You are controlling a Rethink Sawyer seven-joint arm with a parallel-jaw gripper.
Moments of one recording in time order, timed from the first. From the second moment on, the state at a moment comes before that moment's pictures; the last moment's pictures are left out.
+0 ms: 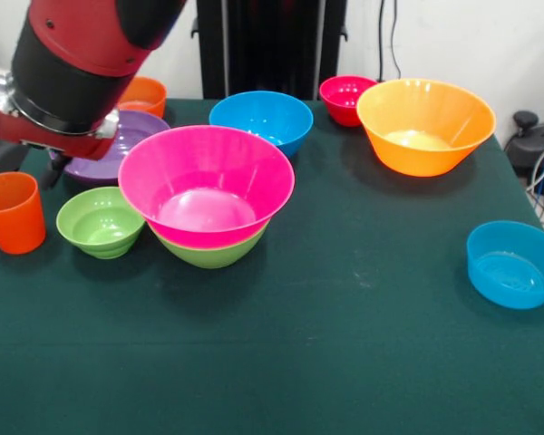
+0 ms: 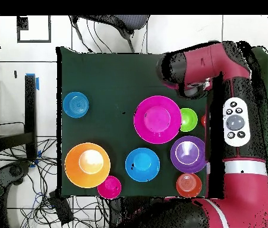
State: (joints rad) arm -0.54 -0.52 0.49 1.02 -1.05 1.35 1.61
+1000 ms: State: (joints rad) arm -0.56 -0.47 0.39 1.02 -0.97 1.35 1.61
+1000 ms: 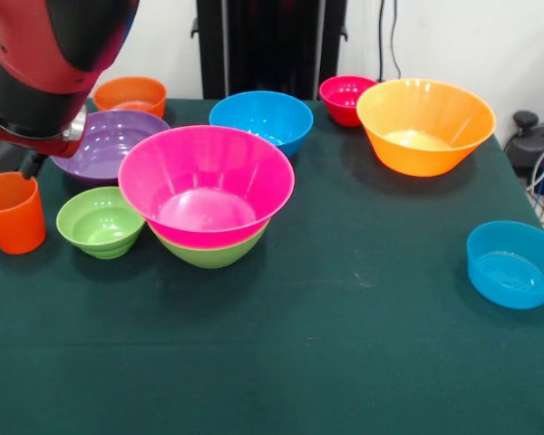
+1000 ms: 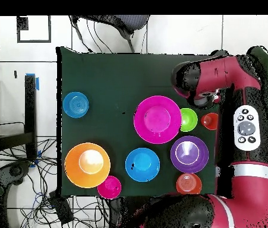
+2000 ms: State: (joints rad) arm -0.60 -0.44 0.35 1.06 -0.78 1.35 1.61
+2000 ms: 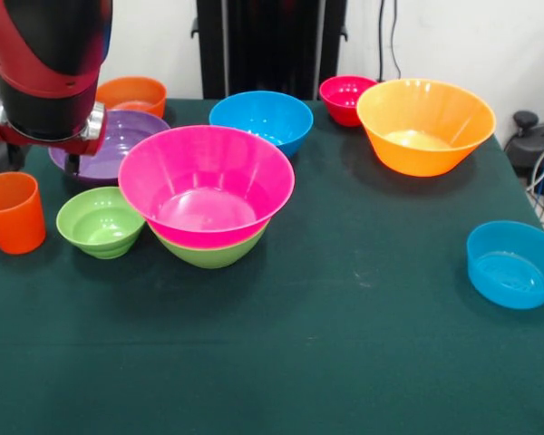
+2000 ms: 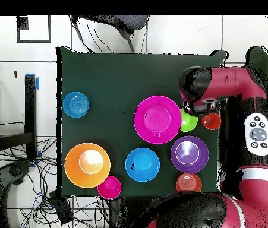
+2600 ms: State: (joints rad) arm -0.61 -0.42 0.30 1.09 -0.78 1.28 1.61
